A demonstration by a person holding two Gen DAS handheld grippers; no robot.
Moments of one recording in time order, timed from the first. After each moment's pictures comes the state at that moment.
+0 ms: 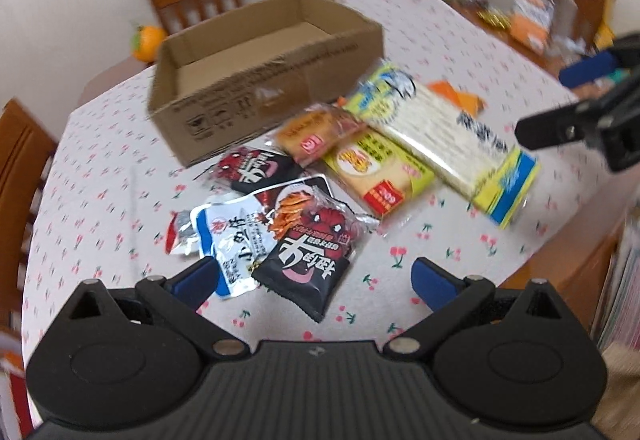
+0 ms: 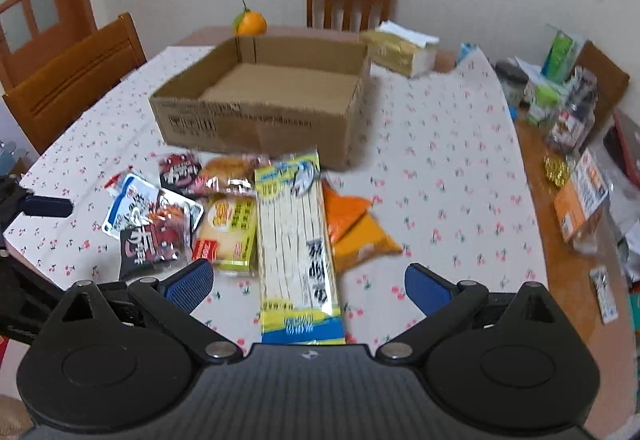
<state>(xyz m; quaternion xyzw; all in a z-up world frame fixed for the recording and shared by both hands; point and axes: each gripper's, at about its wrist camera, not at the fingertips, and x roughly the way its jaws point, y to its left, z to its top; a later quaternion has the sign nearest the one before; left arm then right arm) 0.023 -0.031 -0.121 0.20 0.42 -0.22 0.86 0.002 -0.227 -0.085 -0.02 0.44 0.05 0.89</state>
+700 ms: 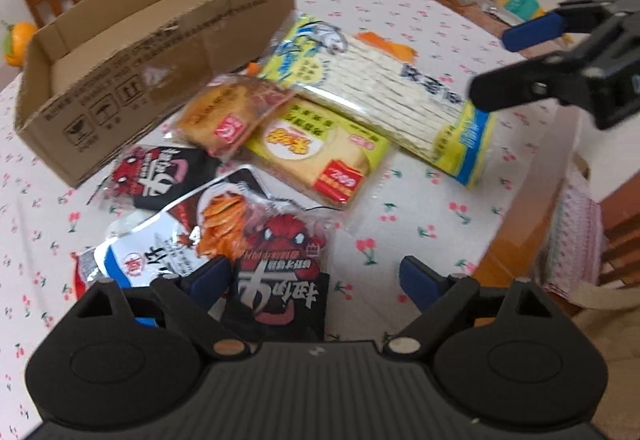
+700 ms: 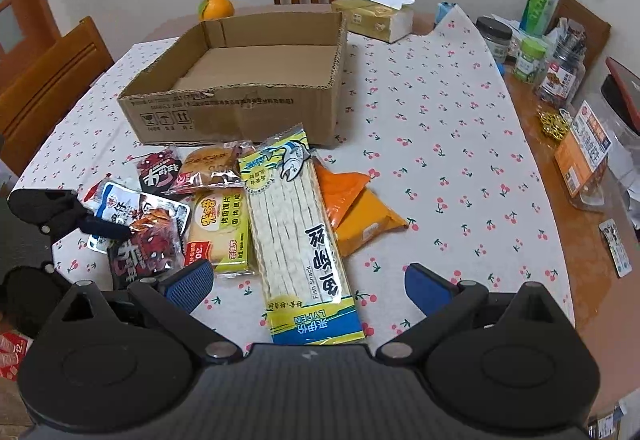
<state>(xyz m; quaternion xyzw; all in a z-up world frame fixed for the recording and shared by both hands) 0.073 -0.034 -0.151 0.21 0.47 -0.39 0.76 0.020 -0.224 -0.097 0.03 0.47 0.01 0.88</state>
